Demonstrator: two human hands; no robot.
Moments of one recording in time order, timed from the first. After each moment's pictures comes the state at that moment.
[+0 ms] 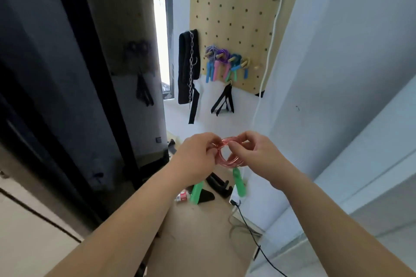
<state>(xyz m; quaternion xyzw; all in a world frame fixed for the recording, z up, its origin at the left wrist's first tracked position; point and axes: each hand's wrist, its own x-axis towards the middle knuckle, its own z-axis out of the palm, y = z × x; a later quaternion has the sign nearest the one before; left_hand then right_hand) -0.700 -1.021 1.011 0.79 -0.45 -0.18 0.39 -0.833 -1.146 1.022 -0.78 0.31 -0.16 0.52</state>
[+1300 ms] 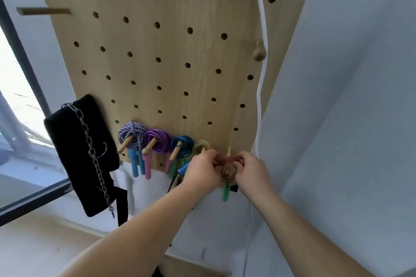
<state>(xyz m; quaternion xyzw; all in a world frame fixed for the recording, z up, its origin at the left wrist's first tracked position) -0.380 -1.643 0.993 0.71 -0.56 -0.21 0.37 -0.519 -1.697 0.993 -0.76 0.56 -0.25 0.21</state>
